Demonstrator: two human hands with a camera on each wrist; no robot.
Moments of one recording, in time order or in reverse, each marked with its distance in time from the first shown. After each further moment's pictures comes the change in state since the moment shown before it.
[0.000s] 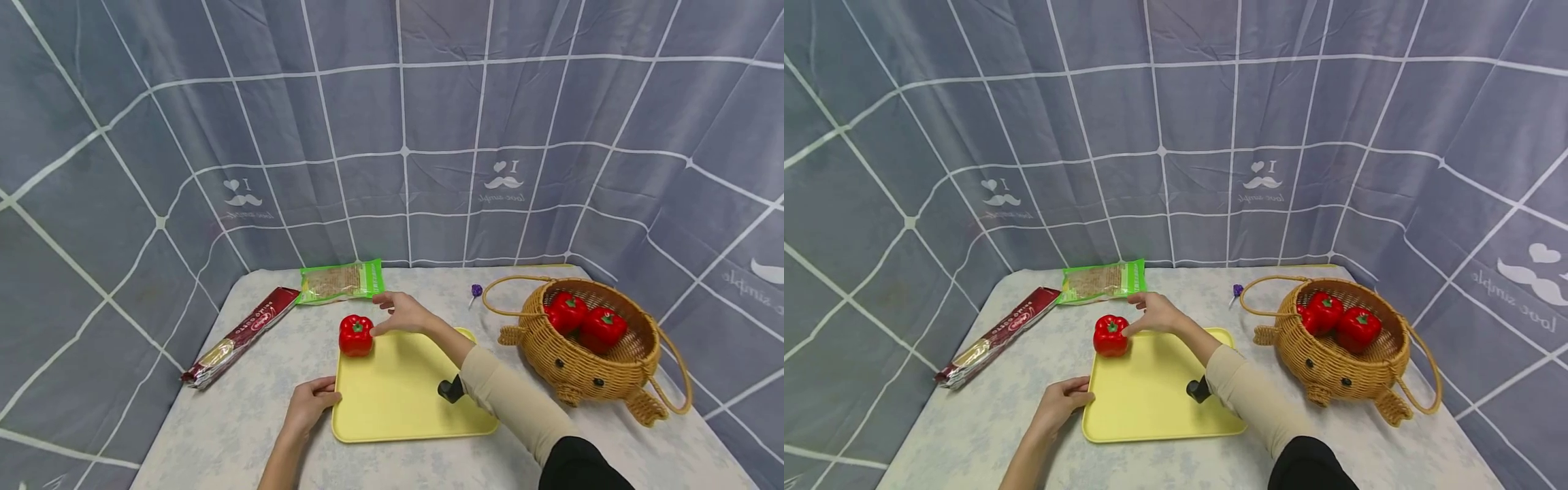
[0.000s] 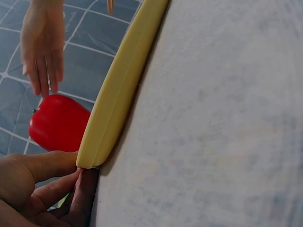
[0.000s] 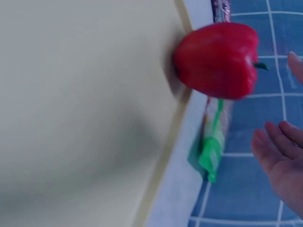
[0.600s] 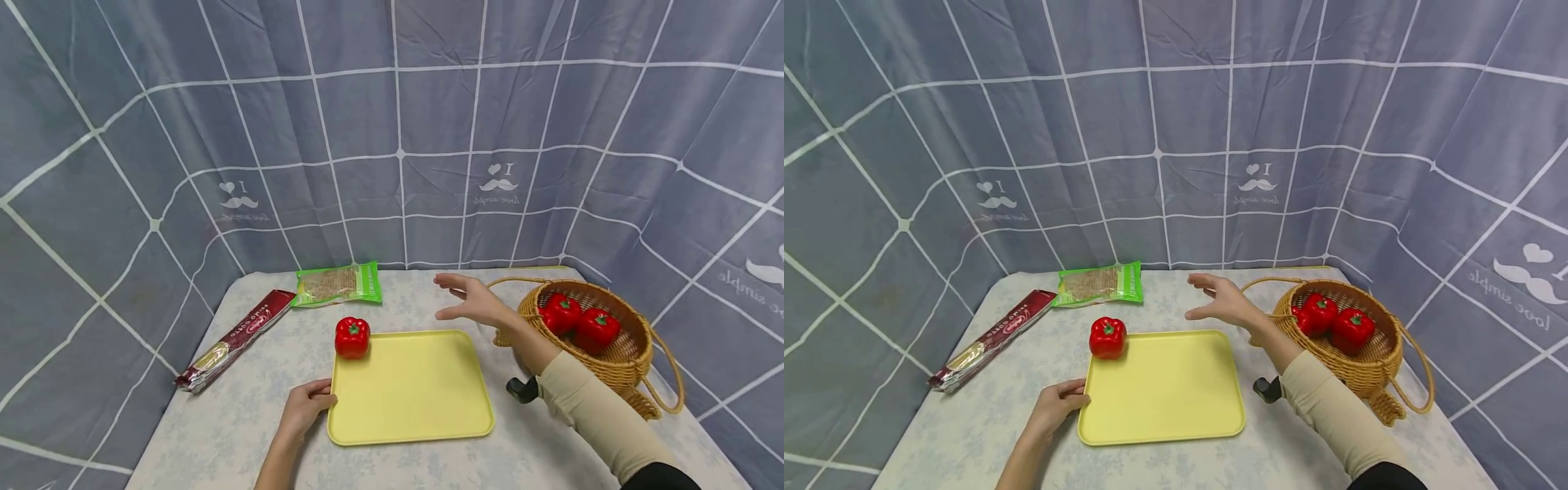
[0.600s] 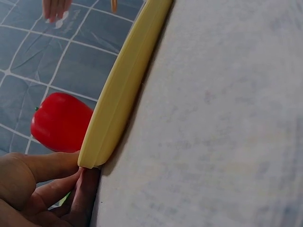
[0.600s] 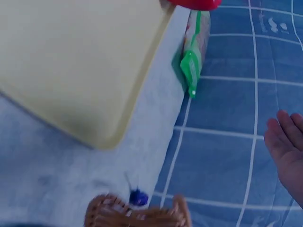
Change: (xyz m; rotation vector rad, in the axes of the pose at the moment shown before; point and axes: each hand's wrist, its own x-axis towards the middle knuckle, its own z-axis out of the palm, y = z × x) left_hand 0.002 -0.001 0.000 0.008 -0.003 0.003; right_hand -0.093 0.021 -0.100 0.054 0.140 -0.103
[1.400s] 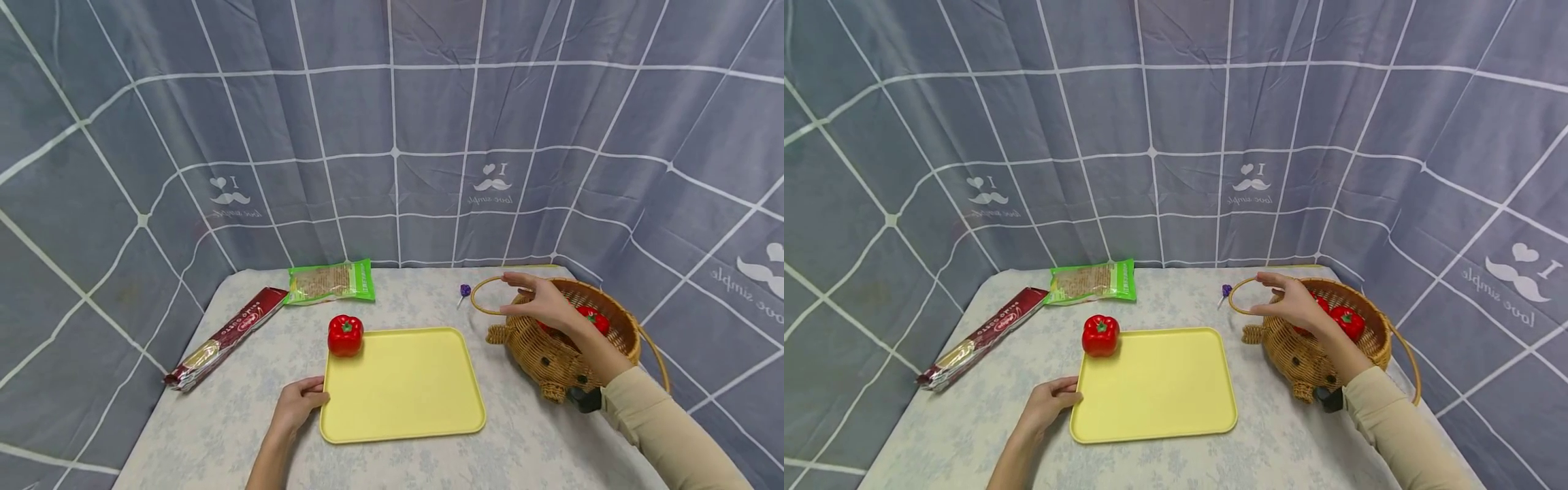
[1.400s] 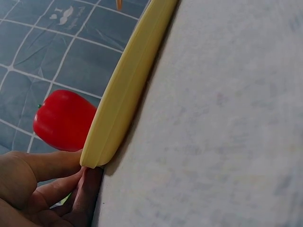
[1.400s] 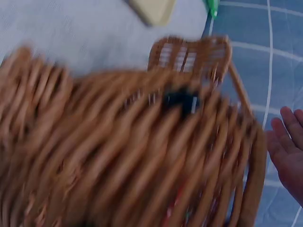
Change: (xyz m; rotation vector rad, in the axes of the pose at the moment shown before) left_hand 0.001 0.000 -0.002 0.013 -0.013 -0.012; right_hand -0.077 0.040 -0.087 -0.209 0.154 0.154
